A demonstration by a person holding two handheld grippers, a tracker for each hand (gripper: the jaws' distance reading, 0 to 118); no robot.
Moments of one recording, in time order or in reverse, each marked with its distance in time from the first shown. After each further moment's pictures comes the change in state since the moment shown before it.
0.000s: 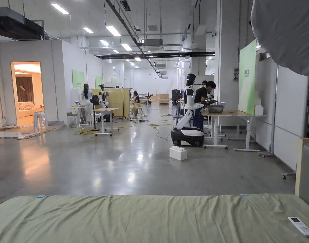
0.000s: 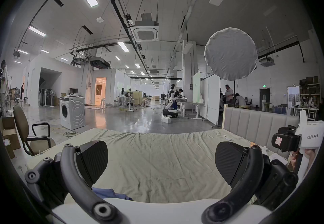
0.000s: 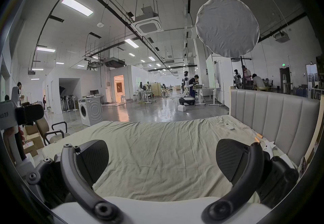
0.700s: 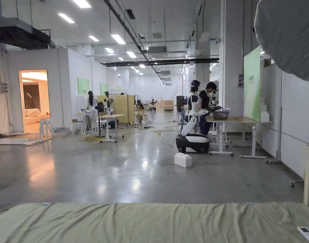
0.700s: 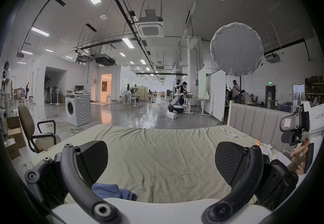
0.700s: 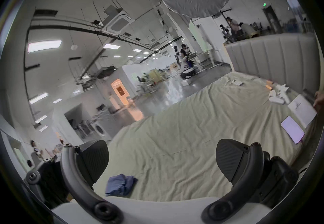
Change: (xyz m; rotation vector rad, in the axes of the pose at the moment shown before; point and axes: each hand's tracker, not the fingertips) left arm 0.006 0.001 -0.003 -0.047 0.054 -0.005; right arm -0.005 0.025 -0.005 -0.198 -0.027 -0.421
